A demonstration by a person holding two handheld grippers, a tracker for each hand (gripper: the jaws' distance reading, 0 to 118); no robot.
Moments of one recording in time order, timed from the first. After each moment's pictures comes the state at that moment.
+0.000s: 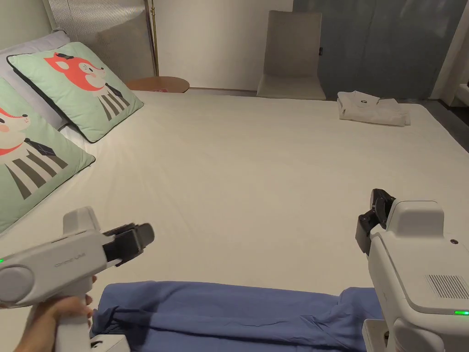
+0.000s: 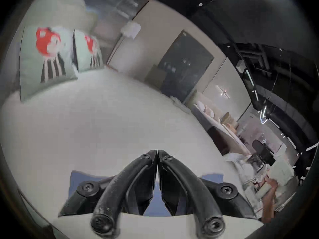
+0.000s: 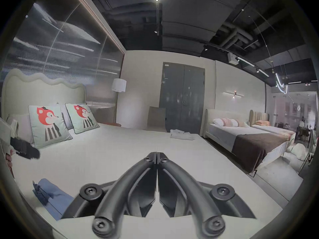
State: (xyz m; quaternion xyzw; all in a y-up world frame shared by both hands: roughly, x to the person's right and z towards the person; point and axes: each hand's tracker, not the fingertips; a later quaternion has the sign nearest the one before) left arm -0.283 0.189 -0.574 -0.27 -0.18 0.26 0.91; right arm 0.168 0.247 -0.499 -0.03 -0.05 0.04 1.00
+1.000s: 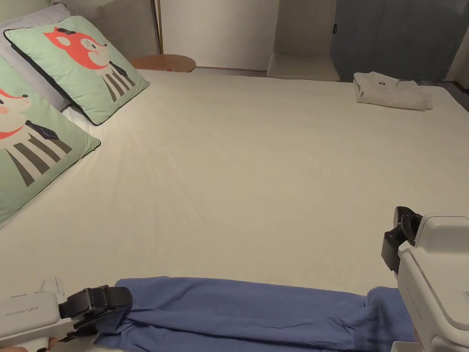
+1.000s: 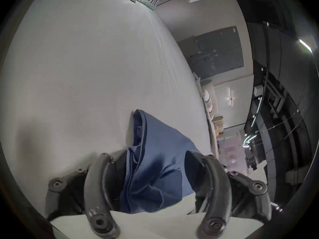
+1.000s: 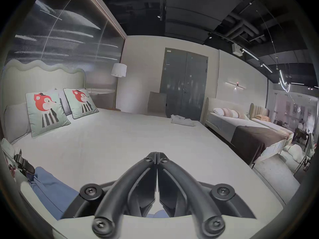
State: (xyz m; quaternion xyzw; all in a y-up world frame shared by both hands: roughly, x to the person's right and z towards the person) left arm -0.379 0.072 -0.581 -0.44 -0.18 0.43 0.77; right arm 0.167 0.207 -0.530 -0.10 -0.05 0.05 0.99
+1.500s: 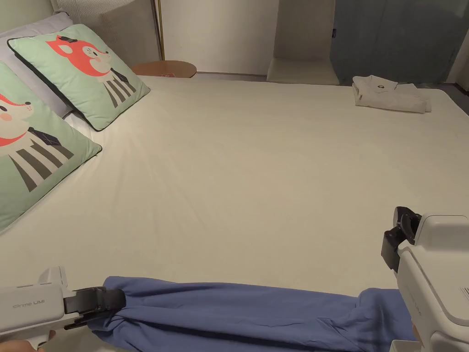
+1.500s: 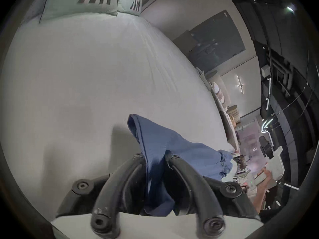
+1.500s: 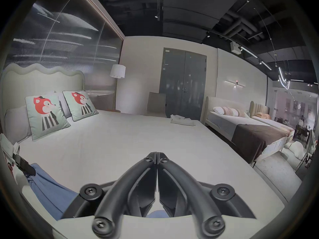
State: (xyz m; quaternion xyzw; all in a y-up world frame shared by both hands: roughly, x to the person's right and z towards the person) left arm -0.398 0.105 -0.588 -0.43 -0.16 0.33 0.82; right arm 0.177 0.207 -0.529 -0.10 -0.05 0.04 0.99
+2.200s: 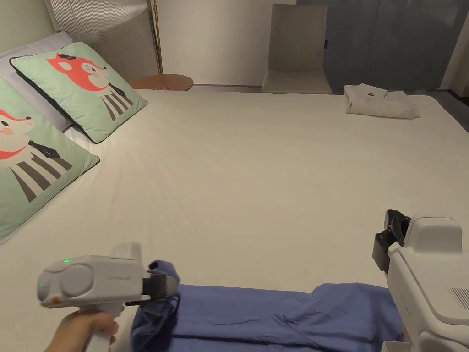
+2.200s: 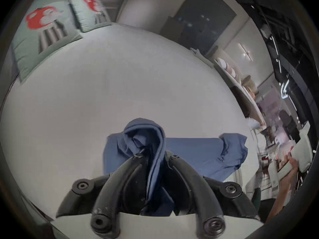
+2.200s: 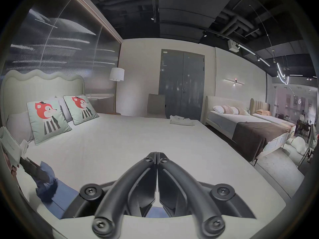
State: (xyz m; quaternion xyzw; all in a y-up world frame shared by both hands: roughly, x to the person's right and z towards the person) left arm -0.207 0.161 -0.606 -0.46 -0.15 0.15 0.86; right arm 0.196 0.218 -0.509 -0.09 -0.05 0.02 0.99
